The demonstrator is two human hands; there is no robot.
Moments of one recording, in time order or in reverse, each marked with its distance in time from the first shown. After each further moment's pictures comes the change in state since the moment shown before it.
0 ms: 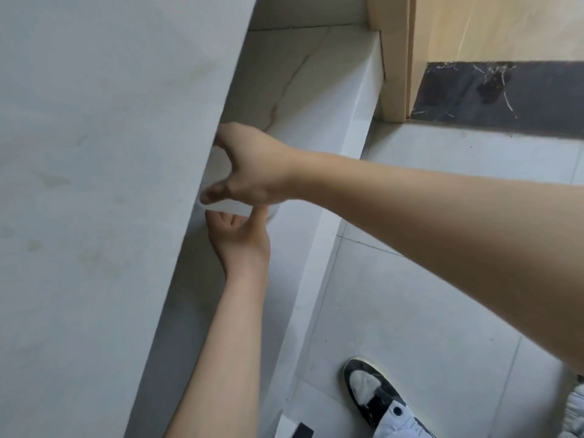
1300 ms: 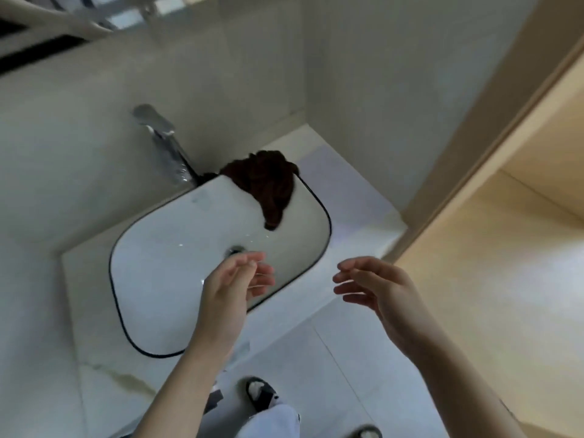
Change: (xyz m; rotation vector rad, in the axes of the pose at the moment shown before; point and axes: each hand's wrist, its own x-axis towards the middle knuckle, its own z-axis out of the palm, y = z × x) left_hand -0.249 0.504 -0.233 -0.319 0.025 -0.112; right_hand -0.119 -0.503 -0.209 0.435 0.027 0.529
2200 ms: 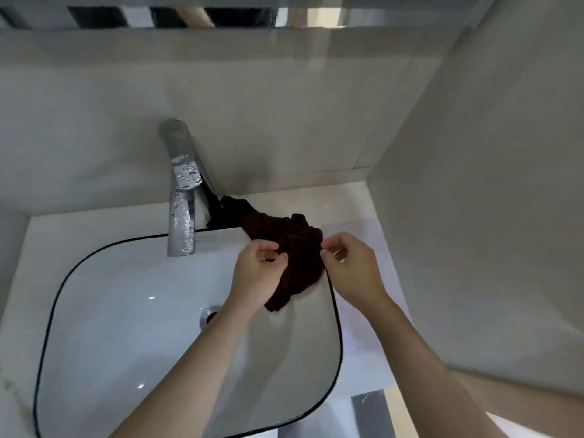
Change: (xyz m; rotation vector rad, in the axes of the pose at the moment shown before) left_hand 0.253 0.024 0.044 0.111 0.303 -0.213; right_hand 0.296 -0.102 0.089 -0.934 -0.135 -0.287
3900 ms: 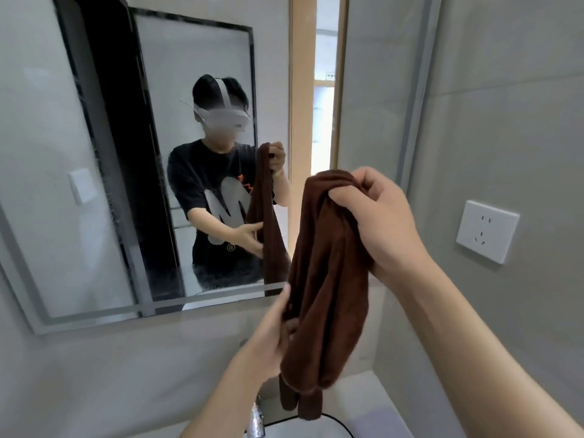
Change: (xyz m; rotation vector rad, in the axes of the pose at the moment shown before) left_hand -0.128 0.239 -0.144 -0.614 -0.562 0.172; right_hand -0.174 -0.386 -0.194 0.695 0.274 -0.750
